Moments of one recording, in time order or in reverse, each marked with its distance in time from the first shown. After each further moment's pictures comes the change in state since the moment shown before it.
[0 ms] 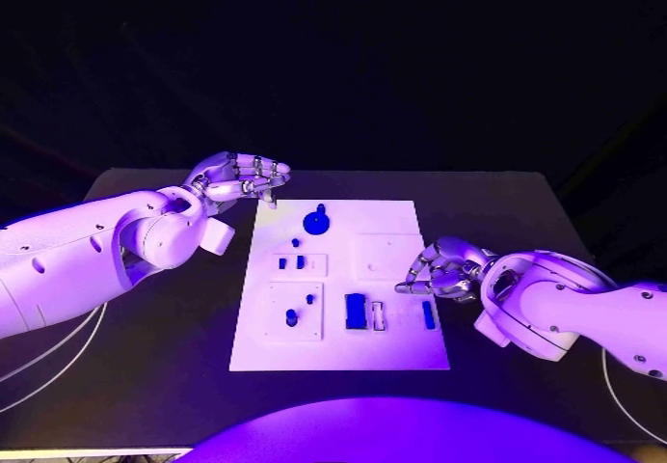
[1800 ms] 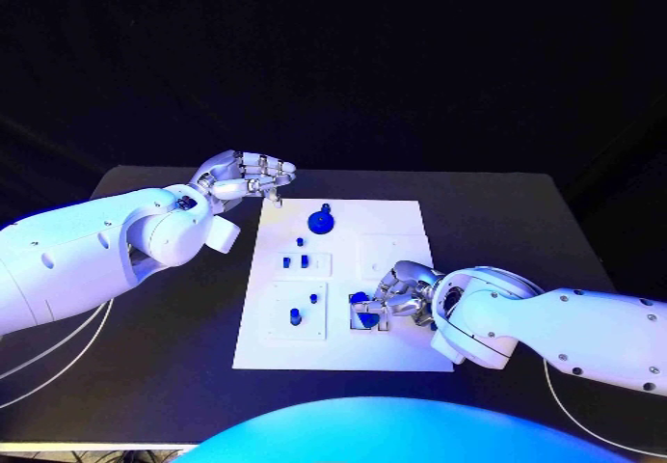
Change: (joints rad) left arm 0.000 0.002 0.000 0.000 0.000 0.000 0.002; left_hand -0.011 -0.011 0.000 0.000 0.000 0.000 0.000 0.000 0.002 0.004 0.004 -0.005 0.002 0.000 0.000 0.000 0.001 0.000 0.000 0.000 0.000 0.000; right arm -0.062 0.221 -0.001 -0.099 0.084 0.045 -0.066; right_hand -0.122 0.069 0.037 0.013 0.001 0.045 -0.012 0.062 -0.008 0.002 -0.013 0.020 0.000 0.000 -0.004 0.000 0.001 0.000 0.009 -0.002 0.040 0.000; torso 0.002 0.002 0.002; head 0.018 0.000
